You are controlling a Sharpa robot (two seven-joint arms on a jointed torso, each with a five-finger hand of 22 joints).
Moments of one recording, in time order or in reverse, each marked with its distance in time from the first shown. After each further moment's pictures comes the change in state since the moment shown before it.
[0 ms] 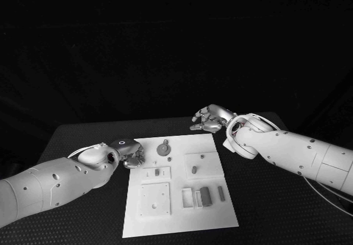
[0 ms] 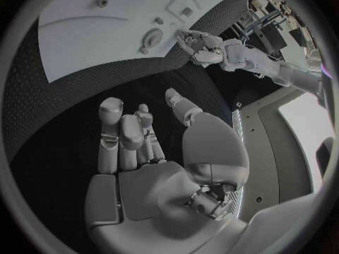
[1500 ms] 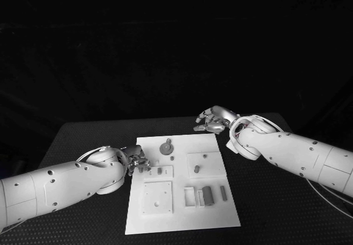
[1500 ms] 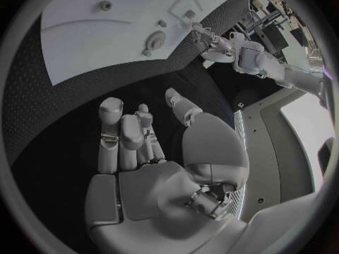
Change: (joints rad) left arm 0.020 -0.068 0.007 0.280 0.345 0.073 -0.451; left_hand -0.293 0.113 0.052 -0.093 0.038 0.104 -0.032 0.018 -0.019 0.137 -0.031 -0.030 -0.075 0.050 -0.042 0.012 0.126 -0.009 0.037 -0.033 0.097 0.000; right arm -0.014 0.014 0.000 -0.031 0.000 0.006 0.000; right_hand 0.000 0.000 0.000 0.000 0.000 -0.002 -0.002 0.000 0.000 -0.001 -0.001 -0.002 0.000 0.000 0.000 0.000 0.001 0.000 -0.002 -0.002 0.000 0.000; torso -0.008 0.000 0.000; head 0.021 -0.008
